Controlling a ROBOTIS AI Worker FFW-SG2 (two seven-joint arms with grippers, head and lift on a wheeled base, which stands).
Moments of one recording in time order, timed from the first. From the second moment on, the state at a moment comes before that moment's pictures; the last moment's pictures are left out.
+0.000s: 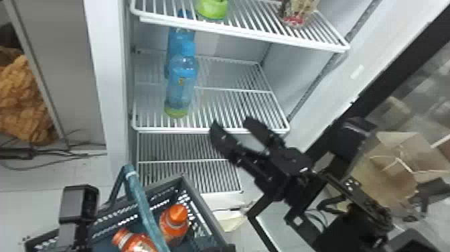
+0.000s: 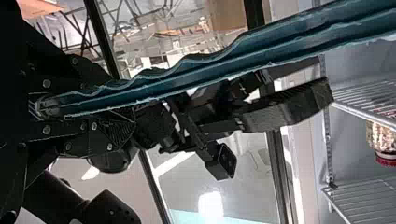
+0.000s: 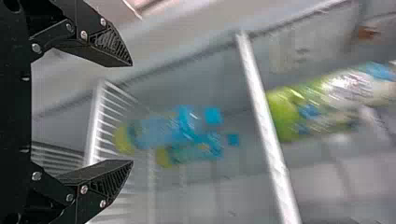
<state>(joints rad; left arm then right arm) 0.41 0.23 -0.19 -2.10 1.27 1.18 -0.65 0.69 -0.15 -0.15 -2.65 -0.45 0.63 0.22</state>
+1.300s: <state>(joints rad) 0.41 0.23 -0.20 -2.10 1.27 1.18 -0.65 0.76 -0.09 -0.18 -2.38 -0.27 0.09 0.21</state>
